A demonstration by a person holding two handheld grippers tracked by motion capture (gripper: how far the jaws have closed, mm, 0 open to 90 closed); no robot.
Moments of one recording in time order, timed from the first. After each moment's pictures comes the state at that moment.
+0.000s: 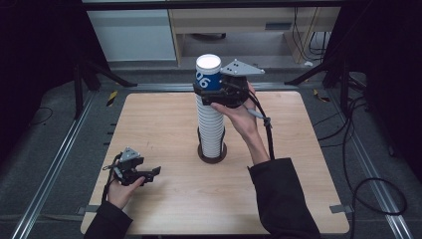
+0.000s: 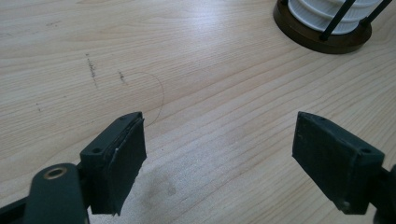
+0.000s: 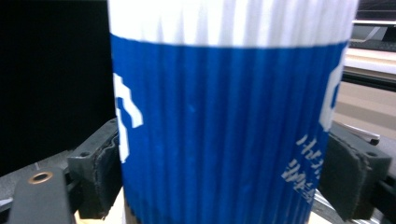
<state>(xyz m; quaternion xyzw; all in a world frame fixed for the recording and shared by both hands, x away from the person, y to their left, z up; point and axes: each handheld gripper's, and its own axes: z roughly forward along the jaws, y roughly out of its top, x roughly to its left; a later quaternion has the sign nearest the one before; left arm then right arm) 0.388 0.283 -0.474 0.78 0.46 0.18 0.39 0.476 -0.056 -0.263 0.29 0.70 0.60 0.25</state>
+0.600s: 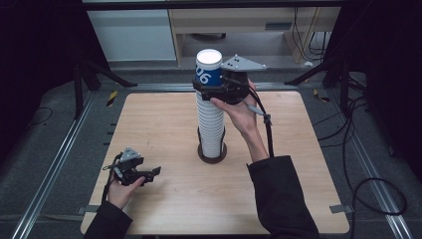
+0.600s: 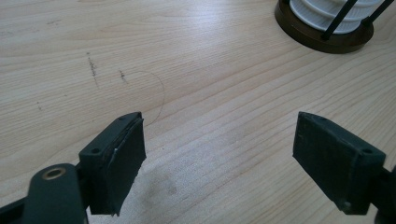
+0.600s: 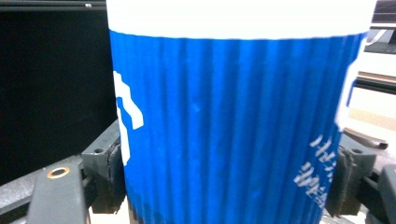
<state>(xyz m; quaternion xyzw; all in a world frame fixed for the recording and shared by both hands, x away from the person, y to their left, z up) 0.389 0.283 -0.474 0.78 0.46 0.18 0.39 0.474 -0.056 -0.249 0.29 0.70 0.61 0.25</state>
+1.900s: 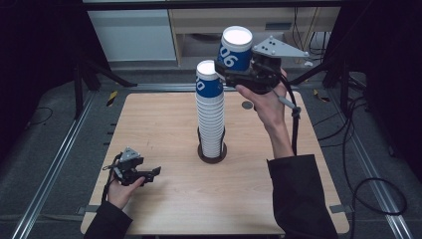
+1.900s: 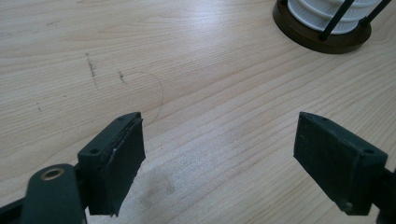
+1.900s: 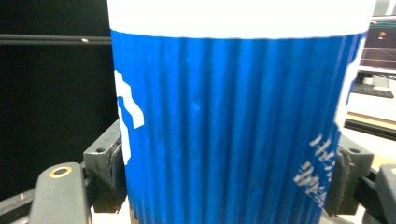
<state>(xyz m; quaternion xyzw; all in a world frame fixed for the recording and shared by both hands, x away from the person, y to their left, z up) 0.388 0.282 -0.473 0.78 0.46 0.18 0.39 0.444 -0.111 -0.198 0.28 0.66 0.64 0.29</state>
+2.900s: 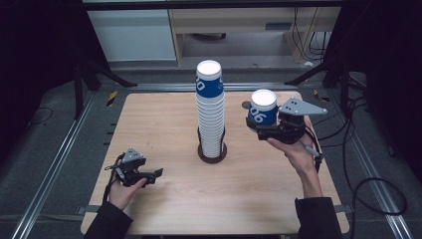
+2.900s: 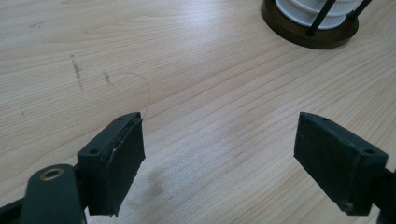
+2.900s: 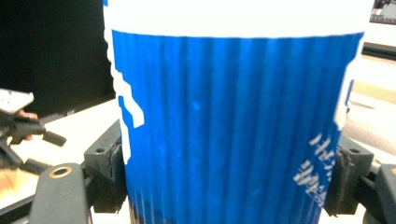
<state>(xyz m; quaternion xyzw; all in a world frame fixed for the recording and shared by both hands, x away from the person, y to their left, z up) 0.386 0.276 -0.471 0.79 0.44 0.17 0.39 0.409 -0.183 -0.316 0.31 0.73 0.56 0.26</state>
